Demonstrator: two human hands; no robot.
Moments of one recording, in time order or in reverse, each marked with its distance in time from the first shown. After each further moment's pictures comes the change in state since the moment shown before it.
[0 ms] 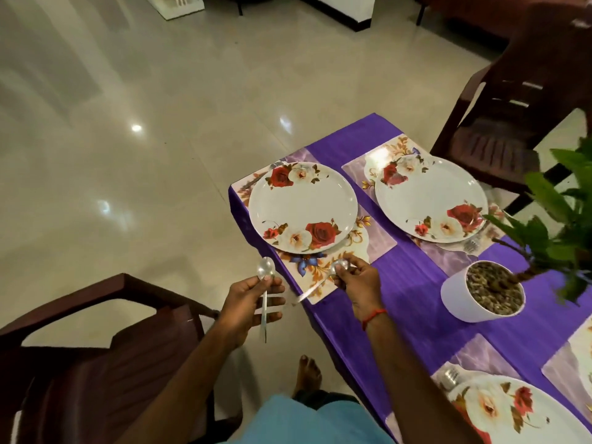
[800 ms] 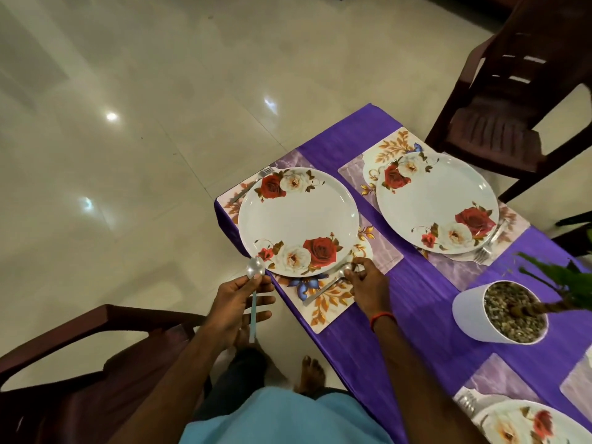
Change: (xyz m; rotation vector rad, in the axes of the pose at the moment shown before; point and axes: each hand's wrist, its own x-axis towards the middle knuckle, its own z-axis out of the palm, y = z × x) left_hand 0.073 0.049 -0.011 0.059 -0.002 -0.067; right_hand 0.077 0.006 -0.007 -0.722 0.096 -0.166
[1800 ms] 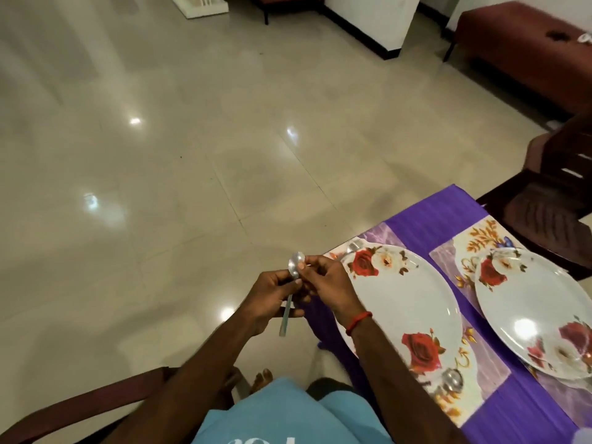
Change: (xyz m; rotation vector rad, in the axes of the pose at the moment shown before) left_hand 0.131 0.136 -0.157 0.005 -0.244 0.135; right_hand 0.017 -0.300 0.207 0.399 -0.440 -0.119
